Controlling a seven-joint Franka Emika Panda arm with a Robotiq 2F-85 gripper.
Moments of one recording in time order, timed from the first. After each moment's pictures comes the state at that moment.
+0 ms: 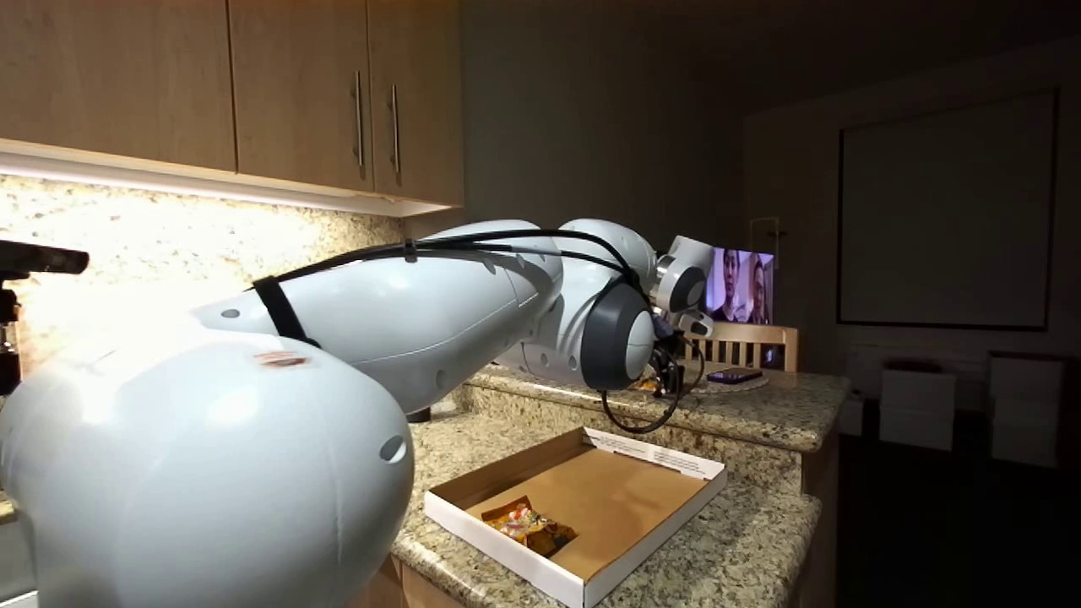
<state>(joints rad) 0.02 1.24 0.13 -0.42 0.25 1.82 0.51</state>
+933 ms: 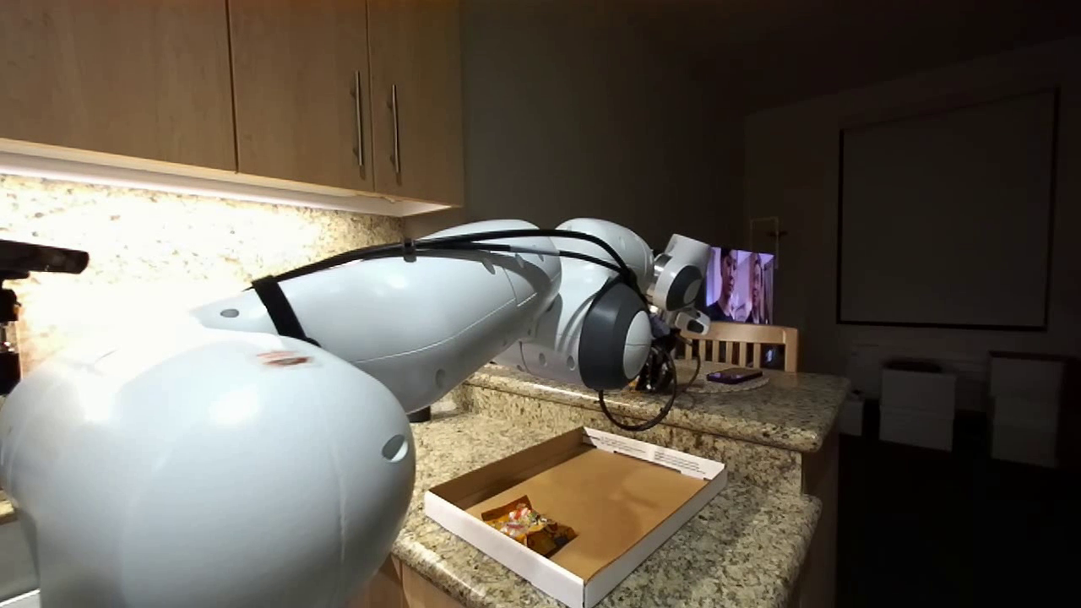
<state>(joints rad) 0.03 1.24 0.13 -0.42 0.25 1.82 0.51</state>
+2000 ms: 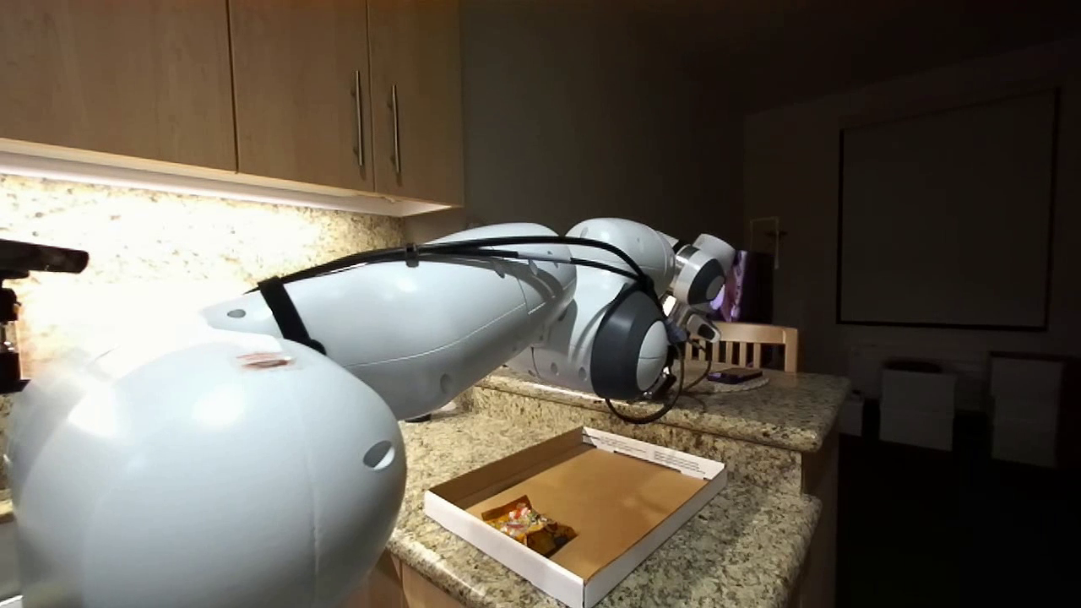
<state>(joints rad) -0.03 1.25 0.17 -0.35 0.31 1.52 0.54</state>
